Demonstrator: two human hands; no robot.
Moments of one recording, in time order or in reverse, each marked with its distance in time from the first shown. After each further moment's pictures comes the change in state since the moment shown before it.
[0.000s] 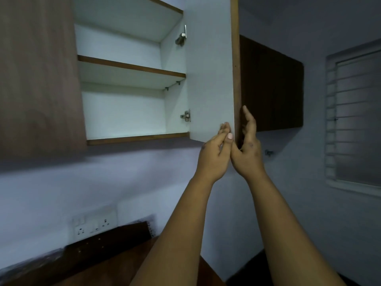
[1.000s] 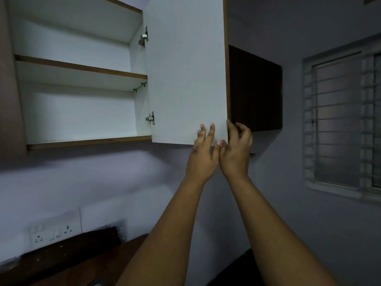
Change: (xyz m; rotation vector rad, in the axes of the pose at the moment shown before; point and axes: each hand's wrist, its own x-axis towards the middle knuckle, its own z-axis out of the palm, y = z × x) left_hand 0.049 -0.015 0.153 0.345 0.027 0.073; right_hand 0.033 0.106 -0.109 -0.416 0.216 -0.004
